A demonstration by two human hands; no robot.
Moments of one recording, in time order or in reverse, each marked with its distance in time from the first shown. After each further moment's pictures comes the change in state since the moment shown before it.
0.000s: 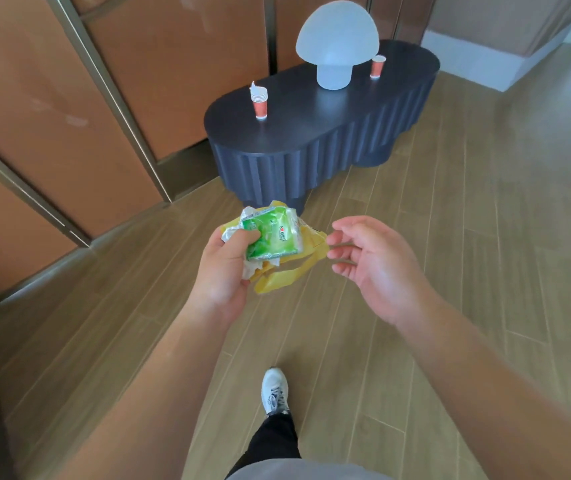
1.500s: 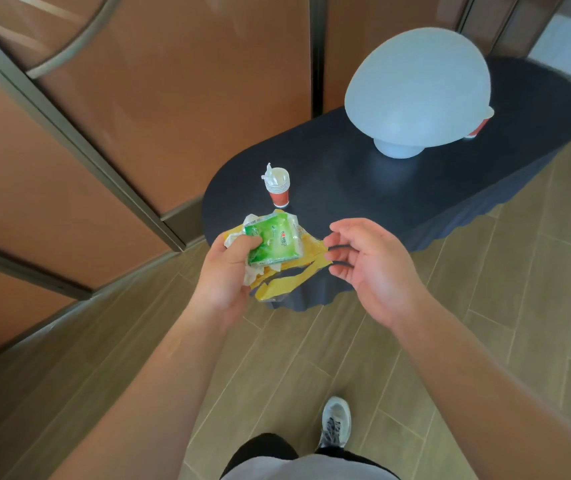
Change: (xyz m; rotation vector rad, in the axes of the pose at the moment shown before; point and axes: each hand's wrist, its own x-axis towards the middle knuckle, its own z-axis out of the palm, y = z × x) left_hand 0.597 0.136 0.177 0.039 0.242 -0.088; right_hand 0.662 -0.156 0.036 0.026 -0.158 0.166
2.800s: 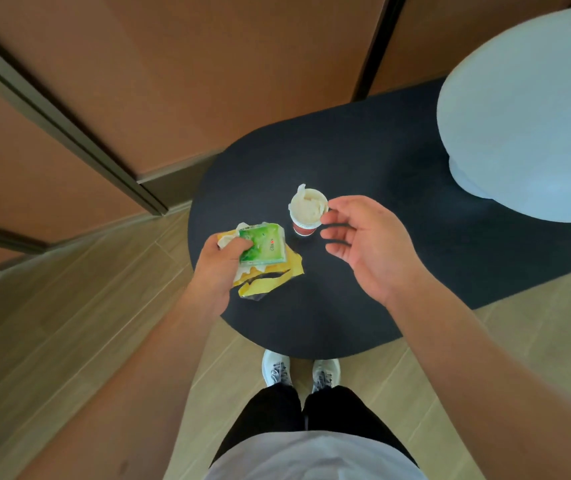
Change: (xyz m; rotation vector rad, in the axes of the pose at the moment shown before) left_hand 0.325 -0.017 -0.056 0.160 0.324 -0.250; right_hand 0.316 0.004 0.084 -0.226 -0.017 0.223
